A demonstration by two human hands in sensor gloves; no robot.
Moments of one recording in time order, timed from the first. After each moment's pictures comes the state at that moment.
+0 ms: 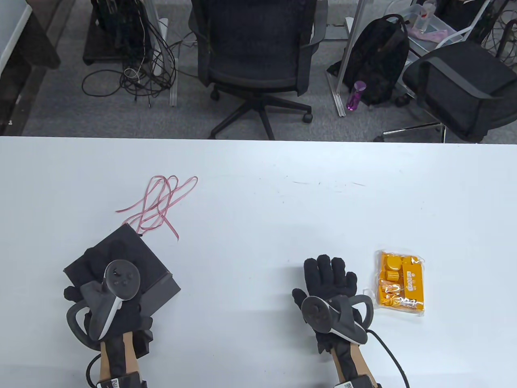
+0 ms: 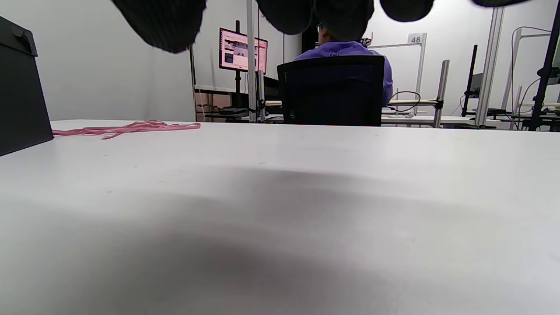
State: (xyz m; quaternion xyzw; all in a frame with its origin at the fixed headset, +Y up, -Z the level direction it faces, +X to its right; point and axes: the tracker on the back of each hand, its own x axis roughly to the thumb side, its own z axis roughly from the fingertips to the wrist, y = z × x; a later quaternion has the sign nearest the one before) left_hand -0.267 -0.688 -0.142 -0.06 0.24 0.09 0.96; right_hand 0.144 -0.735 -0.160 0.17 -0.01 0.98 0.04
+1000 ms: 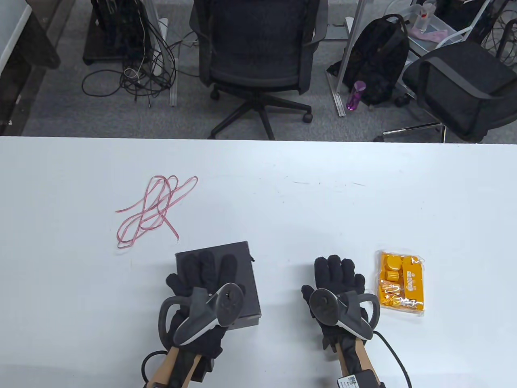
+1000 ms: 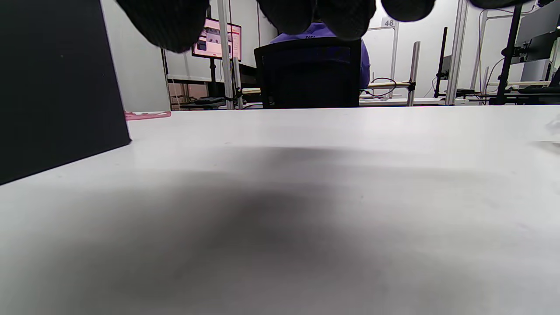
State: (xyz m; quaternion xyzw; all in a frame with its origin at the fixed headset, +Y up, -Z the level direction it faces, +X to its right) left_hand -0.083 -0.680 -0.134 -0.13 -0.09 0.05 0.99; right_hand 0.160 -0.744 -0.169 0.13 0.01 0.99 0.05
